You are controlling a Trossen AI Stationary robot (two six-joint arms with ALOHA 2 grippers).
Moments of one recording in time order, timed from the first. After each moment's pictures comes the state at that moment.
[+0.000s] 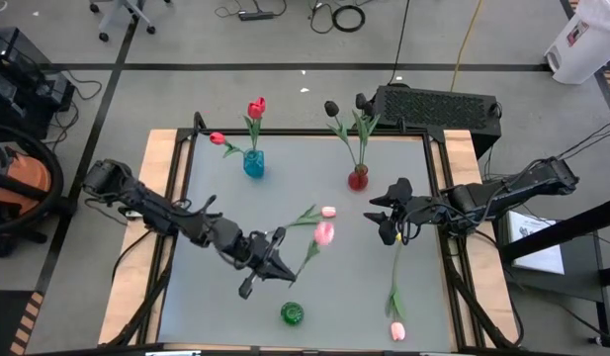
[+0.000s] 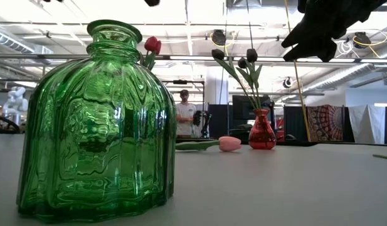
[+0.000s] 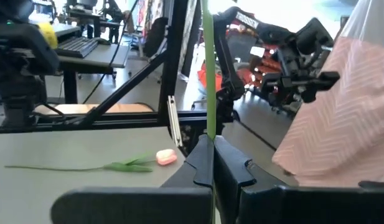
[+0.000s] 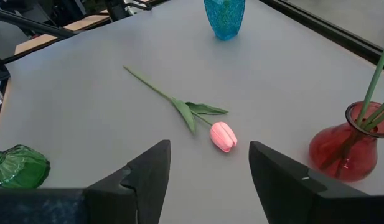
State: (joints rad) left arm -0.39 1.44 0.75 0.68 0.13 -0.17; right arm 0.27 0.90 0.68 -0.40 0.47 0.61
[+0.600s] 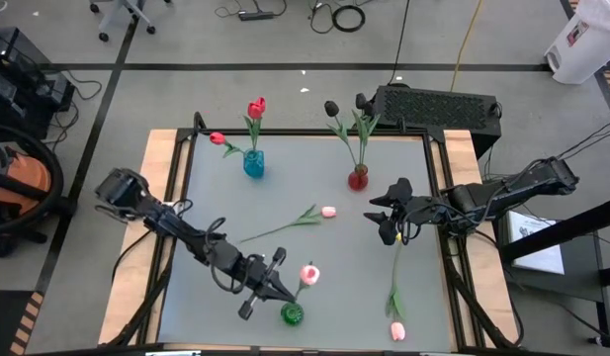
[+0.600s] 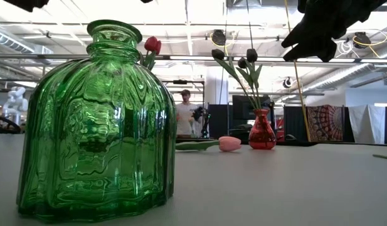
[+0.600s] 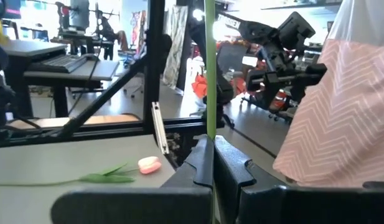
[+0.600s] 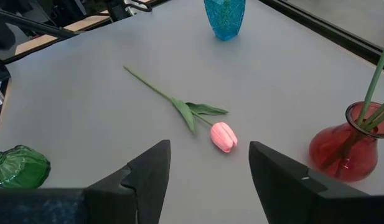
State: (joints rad) left arm -0.52 1.62 0.73 0.96 0.02 -0.12; right arm 0.27 0.89 0.68 -0.40 0.47 0.61
